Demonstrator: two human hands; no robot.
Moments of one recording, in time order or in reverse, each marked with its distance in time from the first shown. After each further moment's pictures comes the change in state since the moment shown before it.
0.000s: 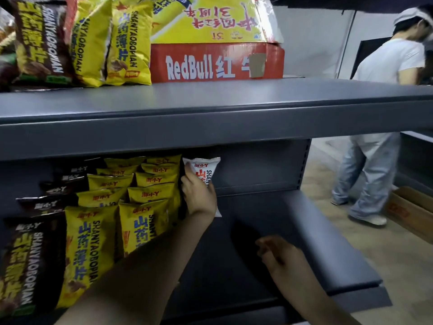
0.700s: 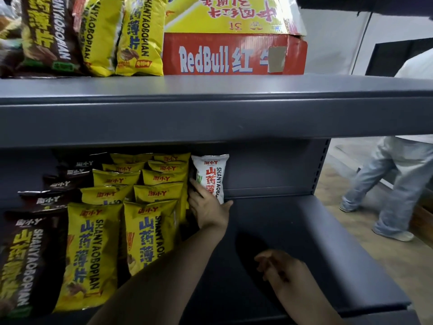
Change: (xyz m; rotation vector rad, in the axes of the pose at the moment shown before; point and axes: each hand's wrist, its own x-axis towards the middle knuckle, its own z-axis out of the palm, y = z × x) left_hand -0.012 -0.032 0.031 0.229 -0.122 -0.153; right_hand 0.008 -0.005 0.014 -0.001 -0.162 -0.006
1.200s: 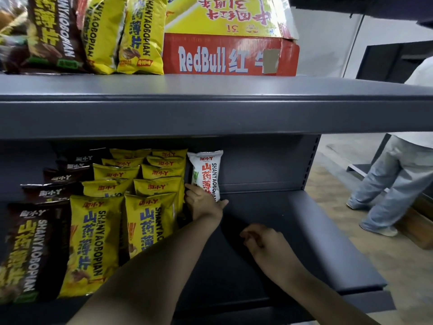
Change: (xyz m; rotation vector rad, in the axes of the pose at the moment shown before) left_hand -0.008 0.005 -0.021 0.176 -0.198 -0.044; right_hand 0.023 -0.014 0.005 -0.106 -0.001 -0.006
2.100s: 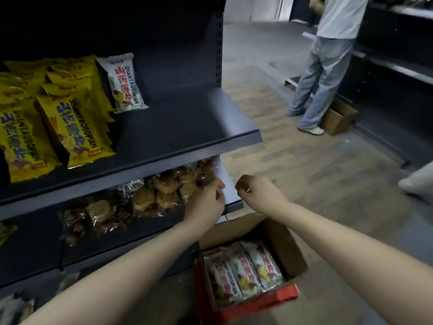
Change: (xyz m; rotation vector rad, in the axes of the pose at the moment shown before) left_hand -0.332 -0.051 0.017 -0.158 -0.494 0.558; right_hand -0.226 0.106 -0.032 -0.155 -0.065 0.280
